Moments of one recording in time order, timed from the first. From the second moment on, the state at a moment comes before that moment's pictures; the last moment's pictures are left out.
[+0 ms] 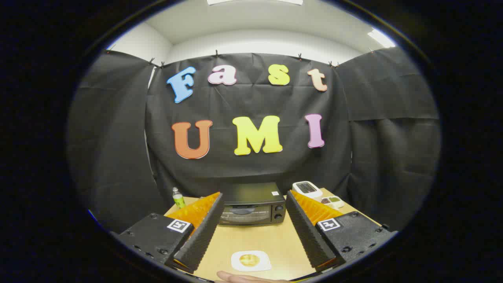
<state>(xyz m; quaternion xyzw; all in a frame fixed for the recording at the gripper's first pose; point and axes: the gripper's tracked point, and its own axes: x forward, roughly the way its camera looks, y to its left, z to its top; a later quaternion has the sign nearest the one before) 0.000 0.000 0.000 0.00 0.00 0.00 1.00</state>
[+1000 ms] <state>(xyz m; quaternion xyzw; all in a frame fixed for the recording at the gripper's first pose) 0.048 -0.011 -0.012 0.00 -0.01 -0.02 1.00</state>
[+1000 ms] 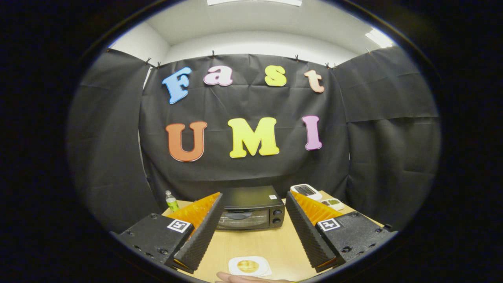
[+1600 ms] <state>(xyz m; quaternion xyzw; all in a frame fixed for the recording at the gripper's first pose) 0.182 0.001 -0.076 0.00 0.03 0.00 1.00</state>
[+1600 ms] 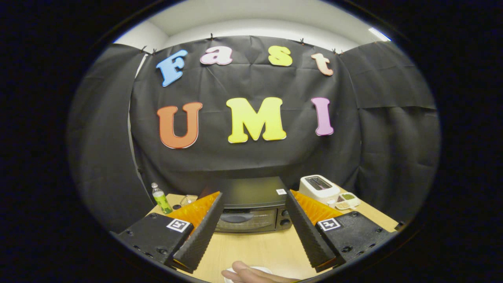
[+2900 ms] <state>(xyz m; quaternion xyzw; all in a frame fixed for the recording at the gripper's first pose) 0.347 0.043 -0.214 -0.01 0.17 0.02 0.98</state>
